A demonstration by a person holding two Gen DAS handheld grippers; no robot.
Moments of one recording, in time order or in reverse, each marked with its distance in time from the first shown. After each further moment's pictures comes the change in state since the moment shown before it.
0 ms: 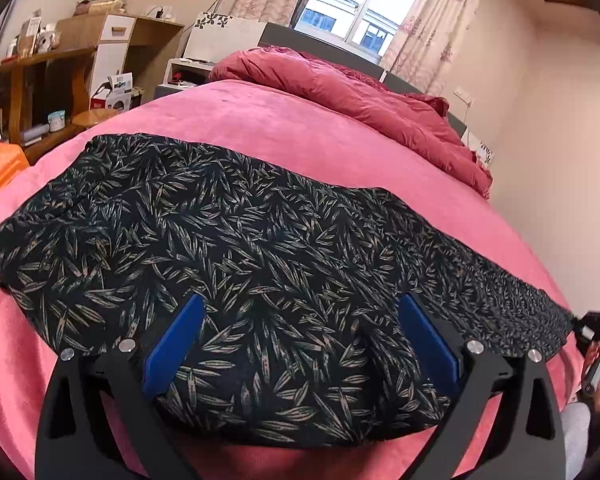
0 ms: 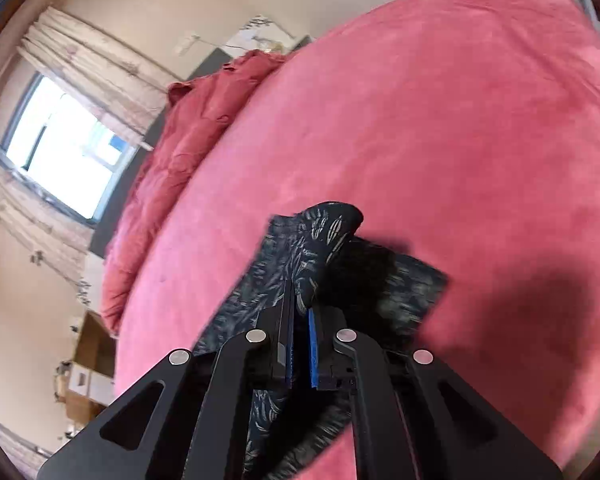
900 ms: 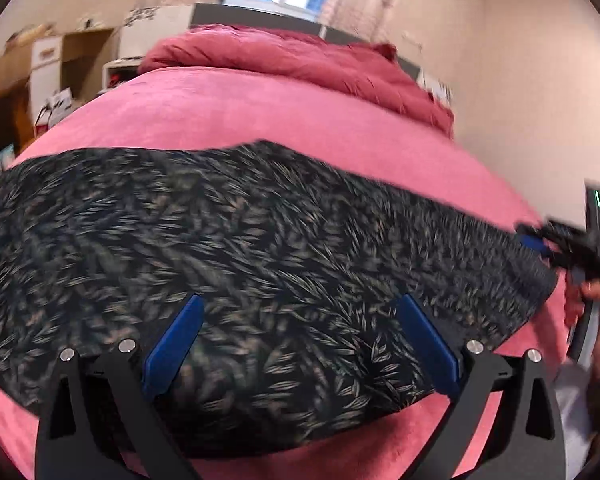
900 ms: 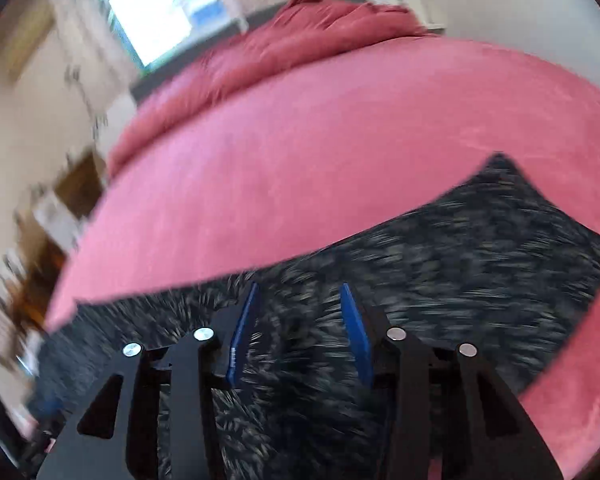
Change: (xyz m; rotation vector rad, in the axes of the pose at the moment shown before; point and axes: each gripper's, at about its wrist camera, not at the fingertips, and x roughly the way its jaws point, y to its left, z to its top) left arm 0.041 -0.116 -0.016 0.231 0.144 -0.049; right arm 0.071 0.161 -0.128 -0.626 0.208 -0.021
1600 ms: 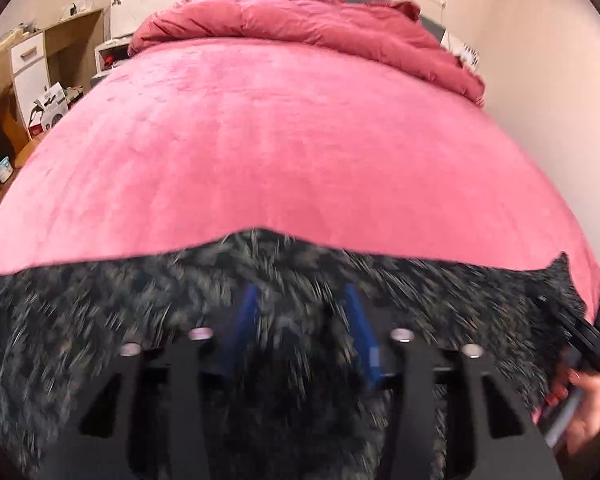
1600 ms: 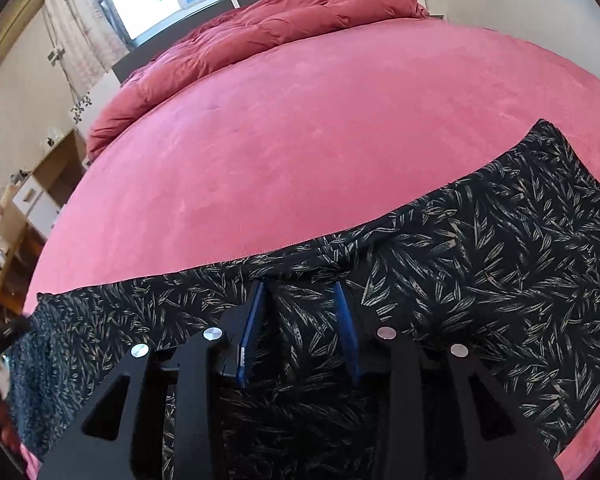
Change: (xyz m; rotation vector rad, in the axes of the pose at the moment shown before) left arm 0.081 0.013 0.126 -0.010 0.195 0.056; right arm 0.040 -0.008 -0.016 0.036 0.026 -0.040
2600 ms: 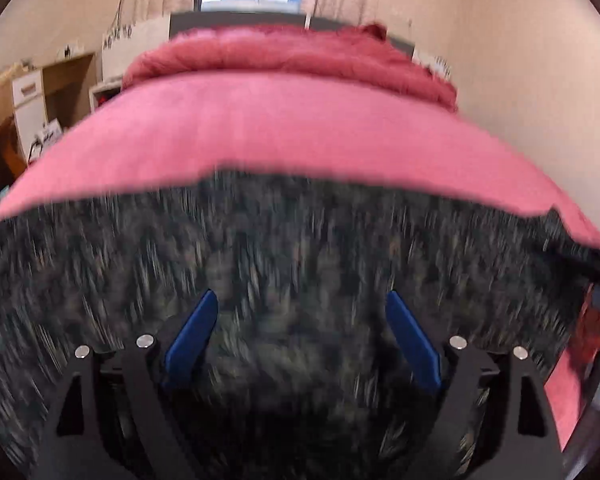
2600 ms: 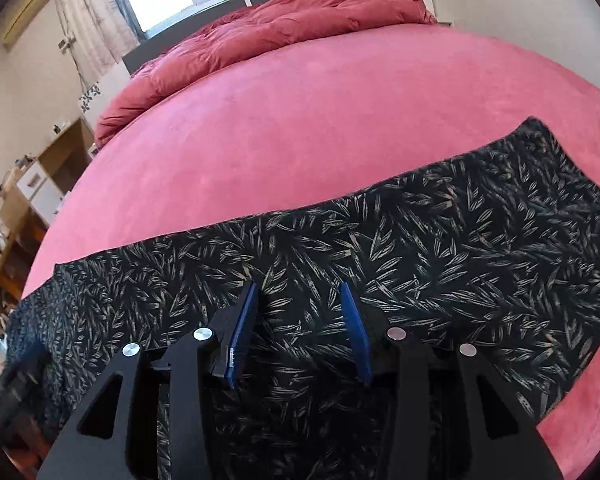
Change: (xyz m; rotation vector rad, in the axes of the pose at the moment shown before) left arm -0.010 -0.027 -0.097 0.099 -0.152 0.019; right arm -0.021 0.008 -0.012 -0.039 -0.007 0.010
